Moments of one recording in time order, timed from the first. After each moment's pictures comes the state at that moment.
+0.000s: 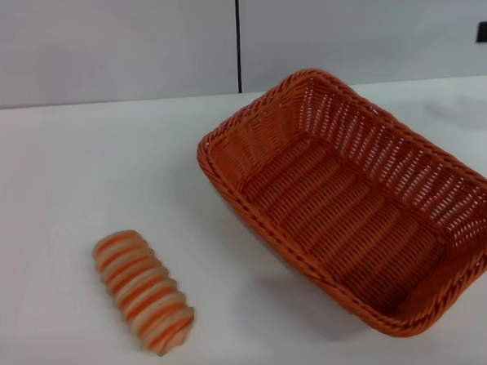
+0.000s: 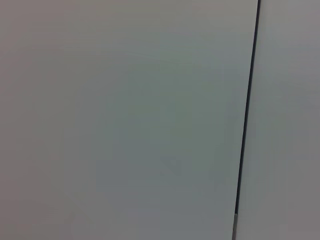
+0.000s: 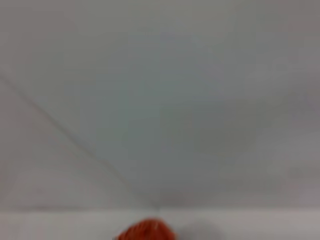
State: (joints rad) left arm -0.15 -2.06 -0.12 0.14 1.43 1.52 -0.54; right arm 0.53 1.96 -0.70 -1.25 0.93 1.63 -0.57
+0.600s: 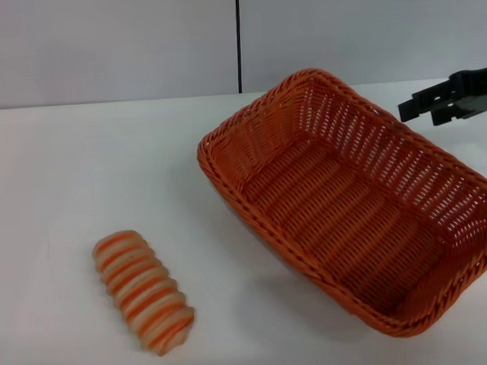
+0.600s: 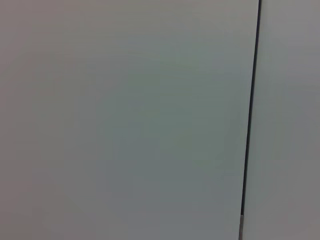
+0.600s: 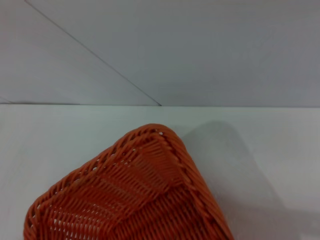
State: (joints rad) left arm -0.14 -2.06 -0.13 0.16 1.43 1.52 -0.54; right arm 0.79 1.93 -0.76 -0.82 0.69 1.58 -0.60
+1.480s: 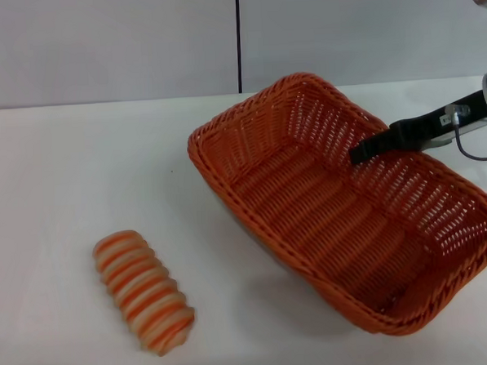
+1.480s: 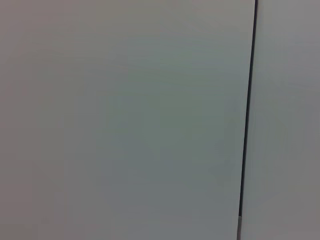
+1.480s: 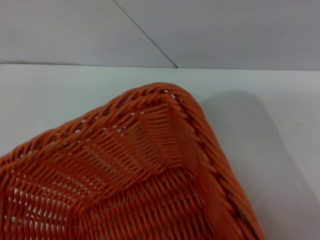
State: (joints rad) left arm -0.15 -2.06 -0.12 0.17 1.43 1.52 -0.54; right arm 0.83 1.98 -0.82 -0.60 0.69 1.39 -0.72
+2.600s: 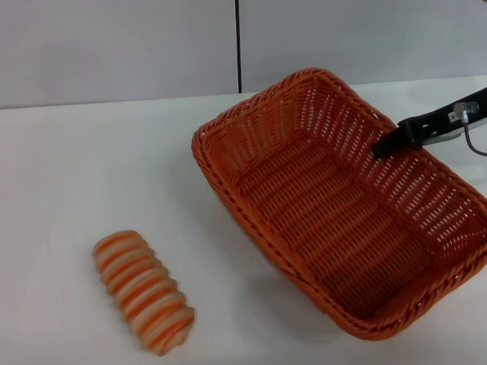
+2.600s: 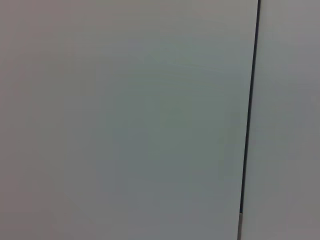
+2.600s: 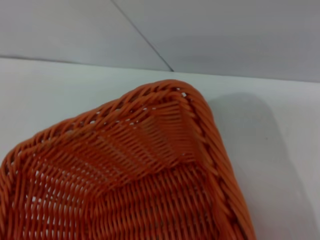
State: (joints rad) left arm -0.14 -2.06 -0.12 0.16 1.43 1.53 -0.54; right arm 0.81 1.99 -0.84 -0.67 0.68 1.41 -0.75
